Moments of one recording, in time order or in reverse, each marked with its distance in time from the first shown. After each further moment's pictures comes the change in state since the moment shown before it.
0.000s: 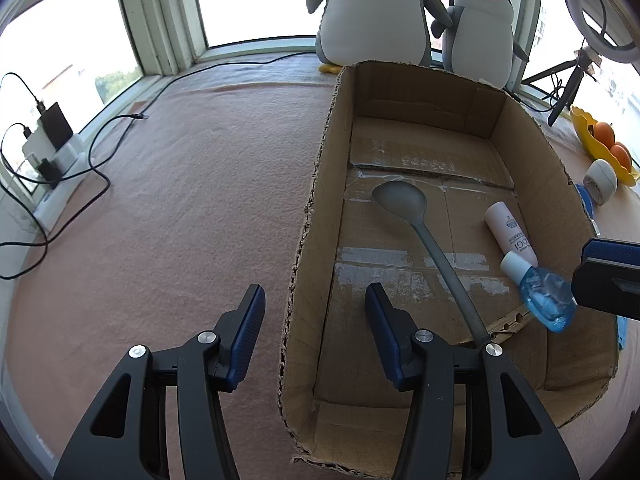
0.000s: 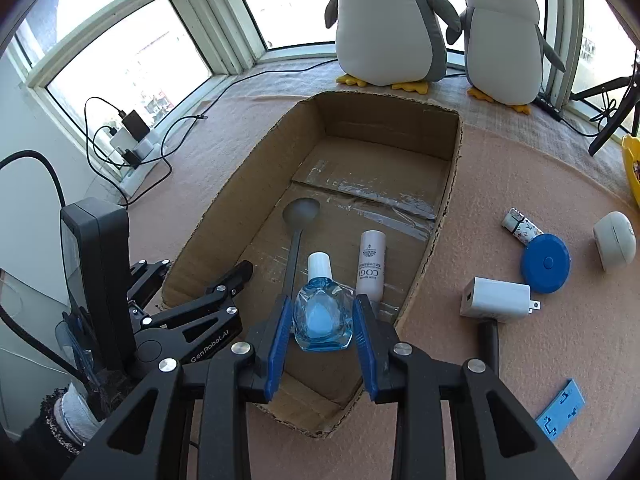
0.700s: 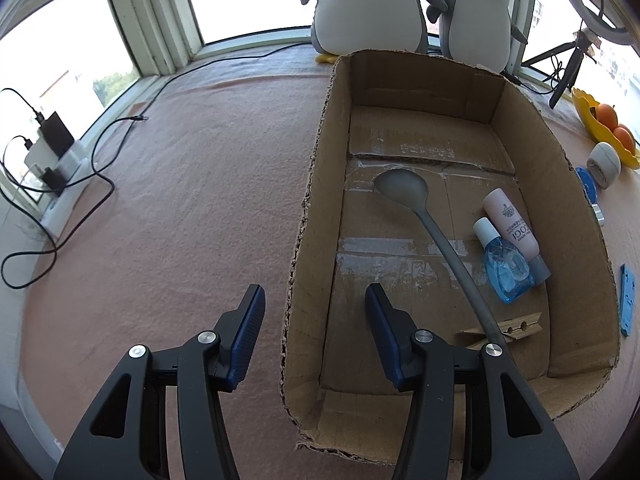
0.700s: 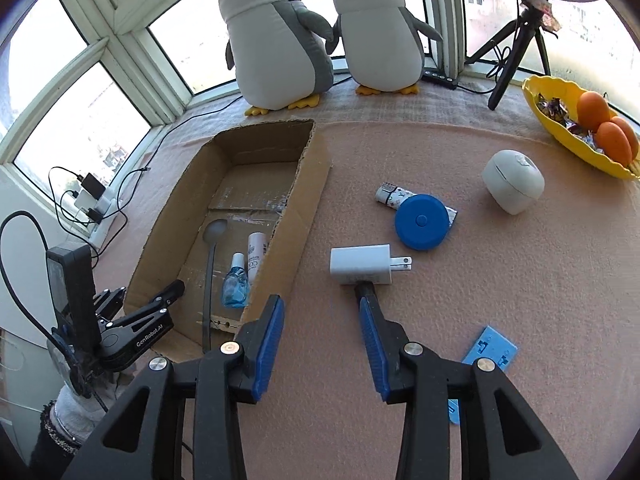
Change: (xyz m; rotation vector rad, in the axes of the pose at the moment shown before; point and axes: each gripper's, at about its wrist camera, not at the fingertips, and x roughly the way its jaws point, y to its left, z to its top) left arm -0.003 -0.005 0.001 0.044 0.050 0.032; right arm -0.058 -0.092 -0.037 0.252 -0.076 -0.122
